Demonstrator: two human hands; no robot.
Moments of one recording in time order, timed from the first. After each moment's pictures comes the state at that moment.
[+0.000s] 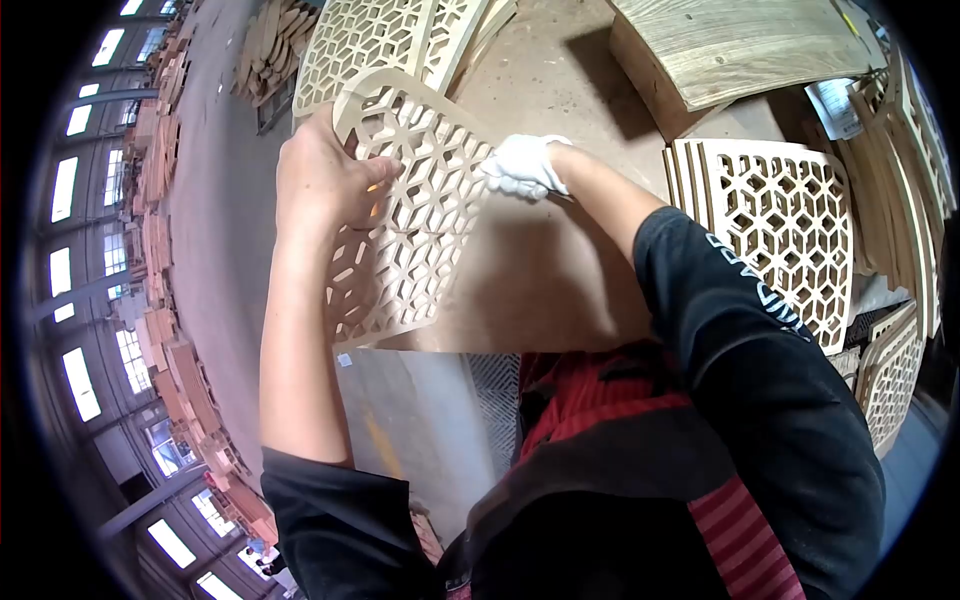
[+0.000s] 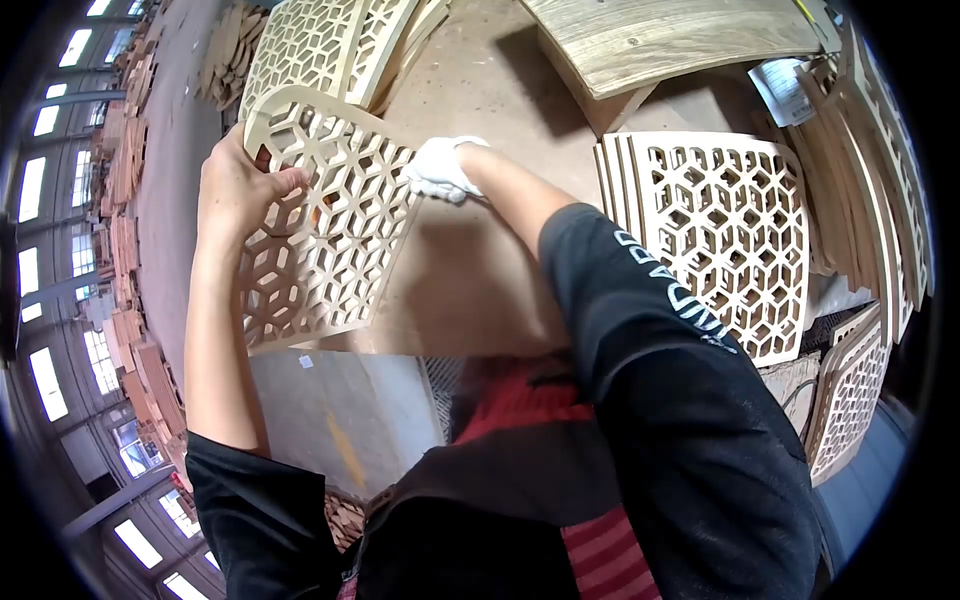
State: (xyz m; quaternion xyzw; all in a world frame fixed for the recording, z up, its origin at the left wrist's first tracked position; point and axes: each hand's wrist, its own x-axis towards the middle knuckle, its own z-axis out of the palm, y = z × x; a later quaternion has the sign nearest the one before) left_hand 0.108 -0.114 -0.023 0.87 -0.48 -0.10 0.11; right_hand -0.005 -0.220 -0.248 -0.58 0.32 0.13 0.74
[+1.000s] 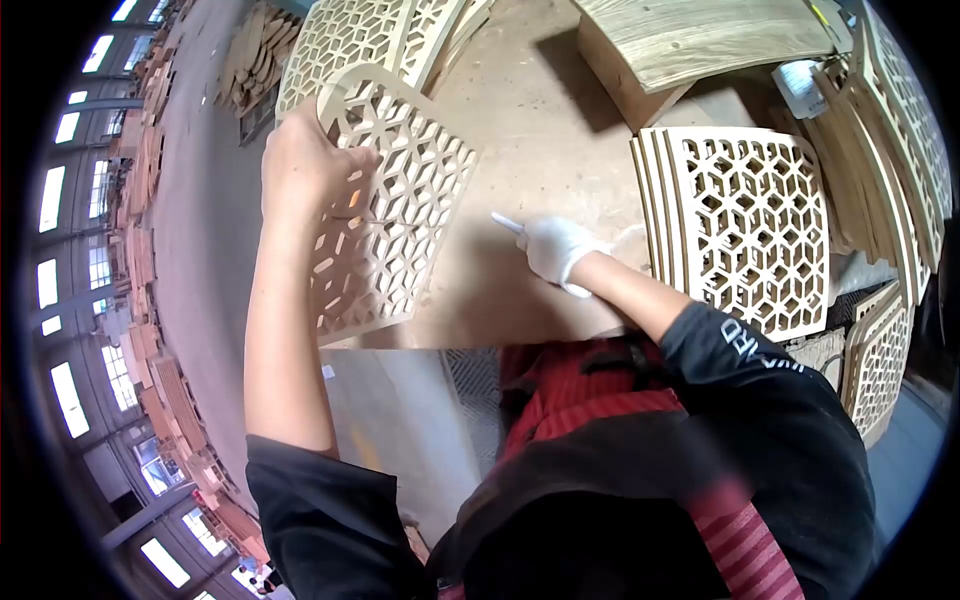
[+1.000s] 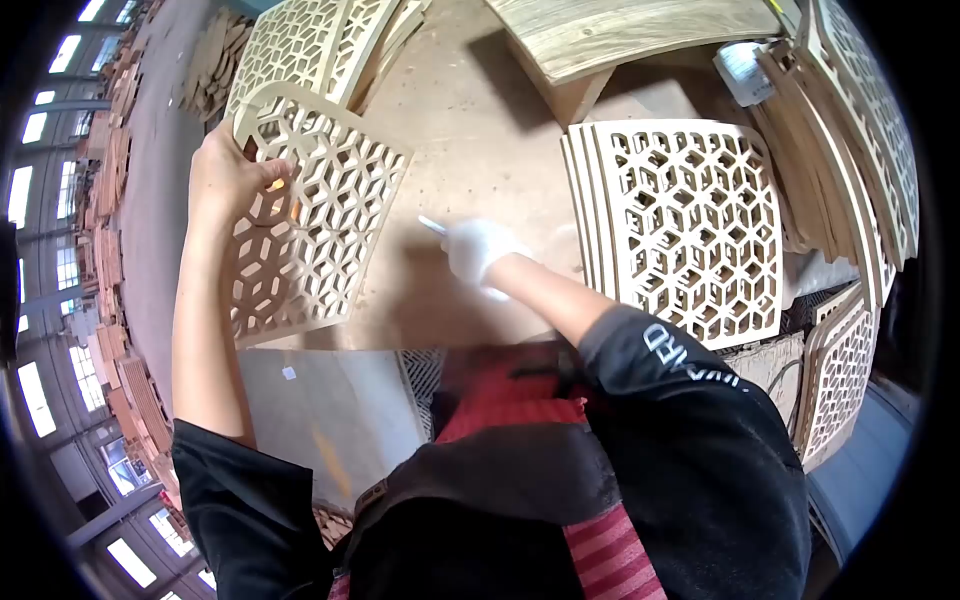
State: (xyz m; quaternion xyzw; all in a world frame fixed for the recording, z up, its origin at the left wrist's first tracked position) left_hand 0.121 -0.110 -0.036 0.86 -0.49 -0.08 0.10; right_hand -0.099 -0.118 -0.272 -0.92 0.20 0.13 0.32
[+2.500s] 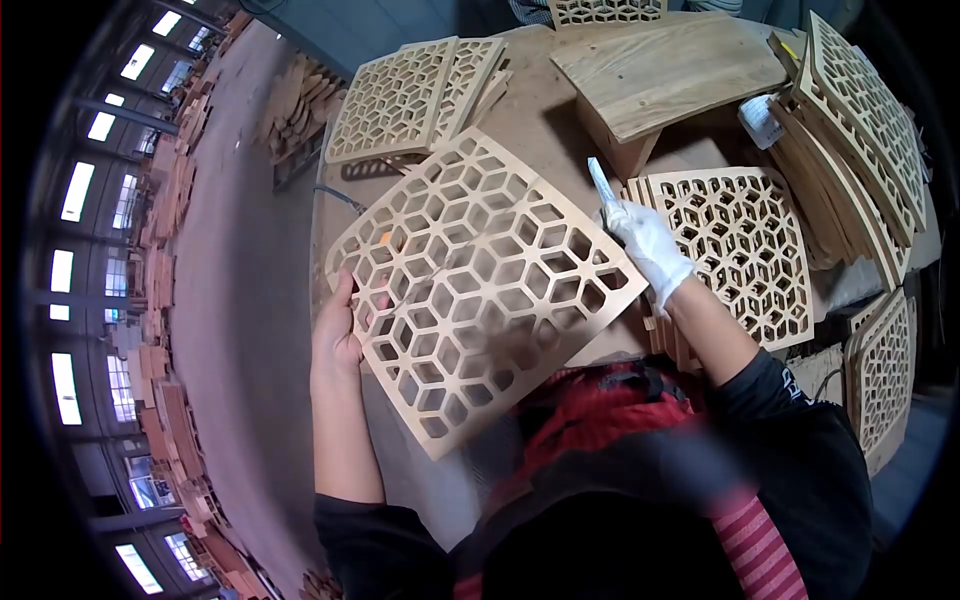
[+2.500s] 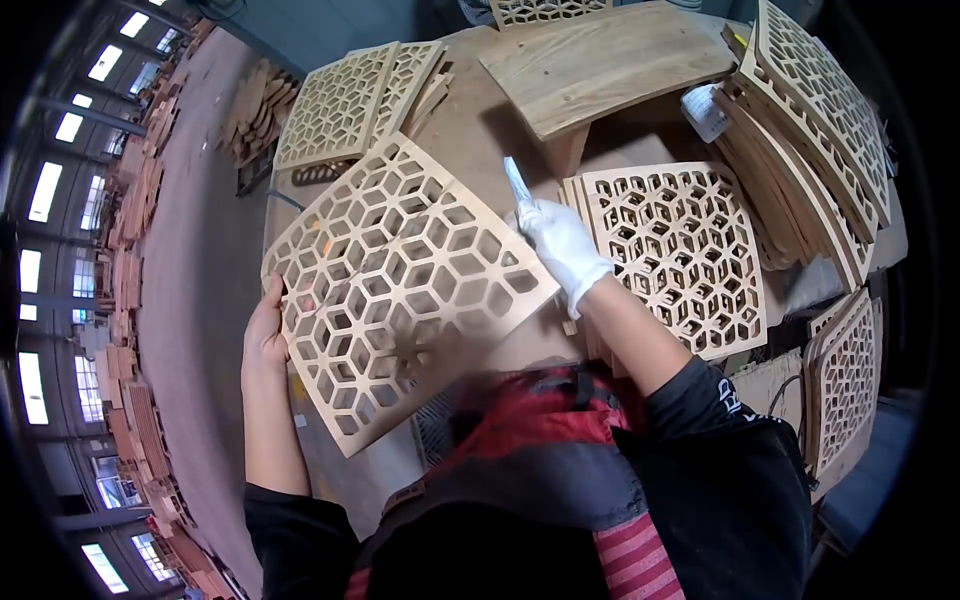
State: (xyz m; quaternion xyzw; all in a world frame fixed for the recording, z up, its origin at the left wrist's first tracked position) left_hand 0.136 0.048 -0.070 0.62 0.04 -0.48 0.62; right_hand -0.200 -0.133 -0.134 -0.54 0.41 -0.29 0.67
